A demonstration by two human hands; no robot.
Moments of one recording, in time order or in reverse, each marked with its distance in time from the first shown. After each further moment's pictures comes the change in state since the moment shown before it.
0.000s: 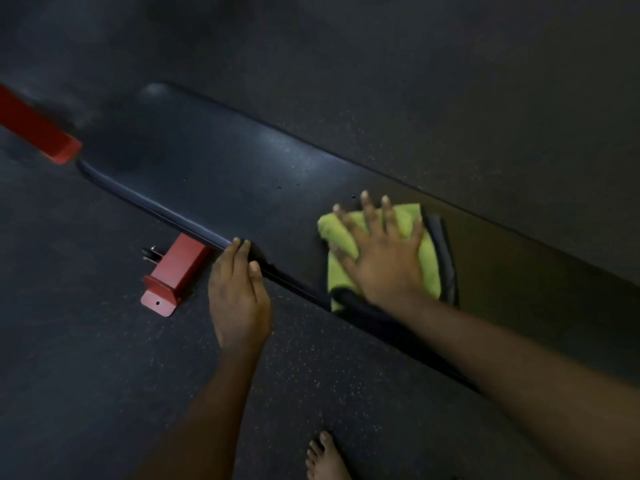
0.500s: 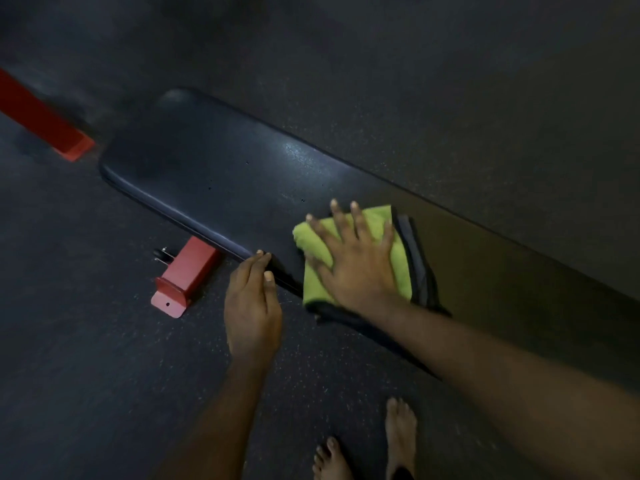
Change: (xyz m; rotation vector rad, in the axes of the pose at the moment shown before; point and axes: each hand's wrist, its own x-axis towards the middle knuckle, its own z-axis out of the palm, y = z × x) left_hand 0.010 -0.005 -0.017 -0.139 -0.050 0.016; right_hand 0.027 -0.061 0.000 0.026 0.020 -0.121
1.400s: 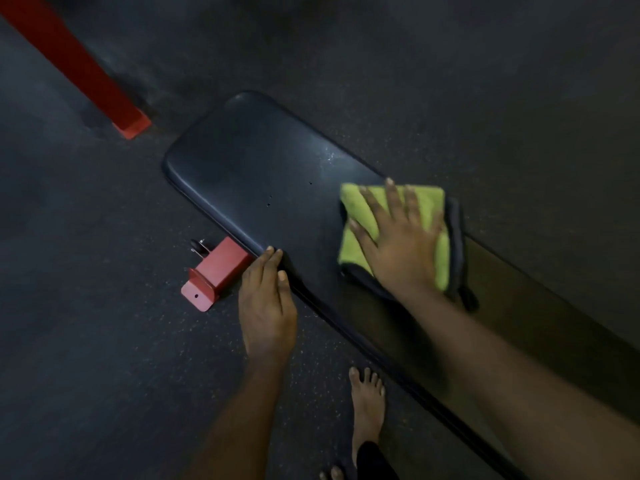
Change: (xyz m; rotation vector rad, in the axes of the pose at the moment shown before) left_hand 0.053 -0.026 -0.014 -0.032 0.160 -0.140; right_hand 0.105 -0.010 -0.010 0.040 0.074 0.088
